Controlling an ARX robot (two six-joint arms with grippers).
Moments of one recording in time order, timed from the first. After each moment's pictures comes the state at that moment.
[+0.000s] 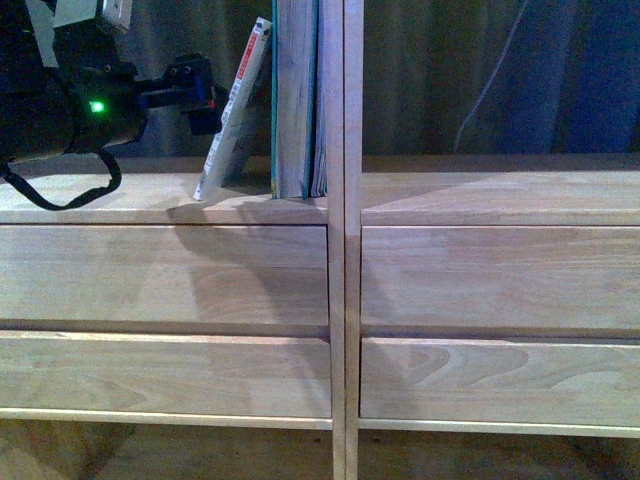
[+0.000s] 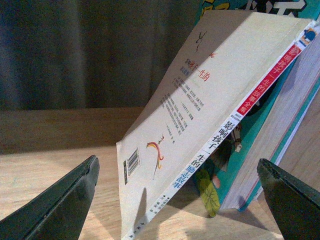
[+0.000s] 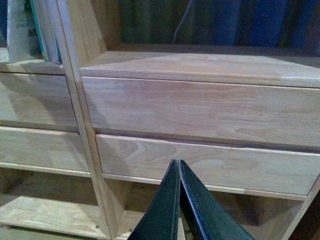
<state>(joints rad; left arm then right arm) -0.12 1.95 1.33 0.70 0.29 -0.09 0.00 0.01 0.01 0.00 0.00 0.00</state>
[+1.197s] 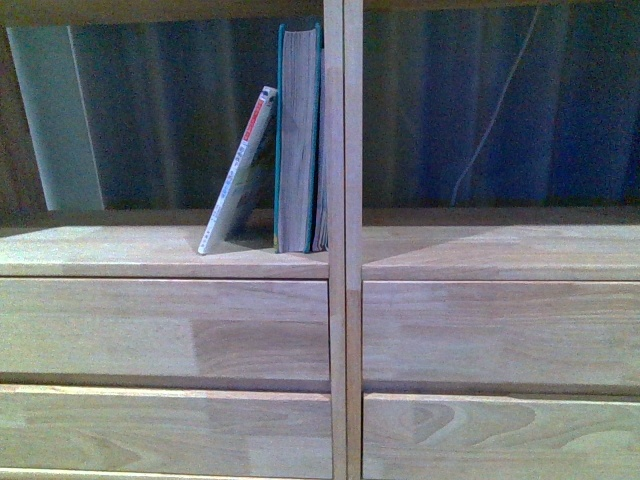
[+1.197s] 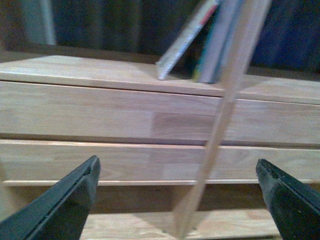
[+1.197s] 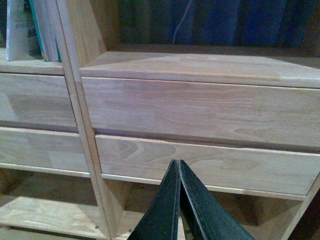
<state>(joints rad) 0.29 0.16 0.16 0.02 0.46 -0.10 0.00 0.01 0.01 0.00 0.00 0.00</state>
